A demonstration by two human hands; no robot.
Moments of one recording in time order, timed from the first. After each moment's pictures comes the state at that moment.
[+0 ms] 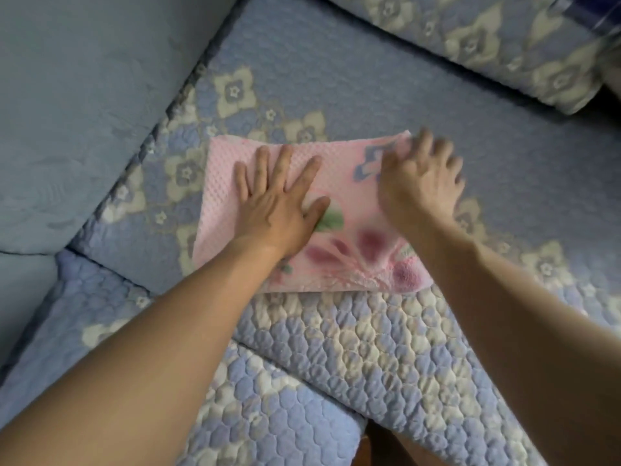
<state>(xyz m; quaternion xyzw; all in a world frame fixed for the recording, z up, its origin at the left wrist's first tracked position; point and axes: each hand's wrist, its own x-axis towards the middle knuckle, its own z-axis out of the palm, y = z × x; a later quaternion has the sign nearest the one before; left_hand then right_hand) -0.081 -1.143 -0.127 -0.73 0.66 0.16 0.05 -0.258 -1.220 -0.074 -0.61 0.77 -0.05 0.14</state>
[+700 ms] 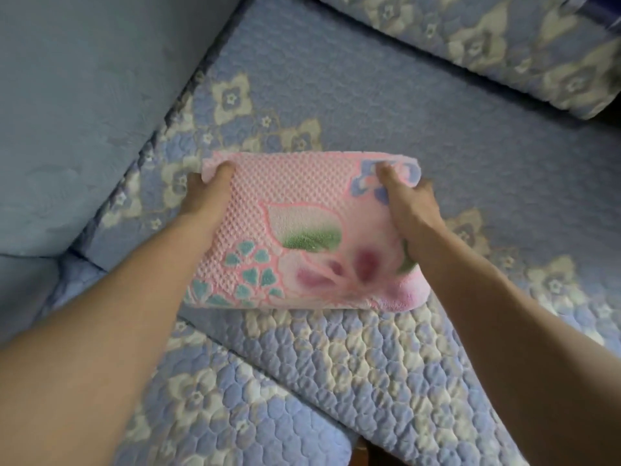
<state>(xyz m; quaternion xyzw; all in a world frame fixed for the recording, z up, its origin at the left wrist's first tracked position) -0.015 -1.165 -0.117 -0.87 0.15 0.42 -0.22 -0.292 -1.226 -0.114 -0.38 0.77 -0.17 0.48</state>
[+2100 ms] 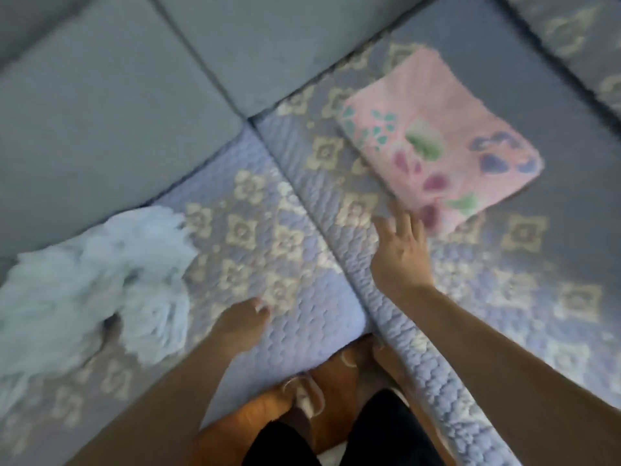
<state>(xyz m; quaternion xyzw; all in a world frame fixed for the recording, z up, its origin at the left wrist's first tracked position) -0.125 -0.747 -0.012 -0.82 0.28 0.48 0.14 -0.270 -1.003 -0.001 -0.87 0.39 0.10 0.28</state>
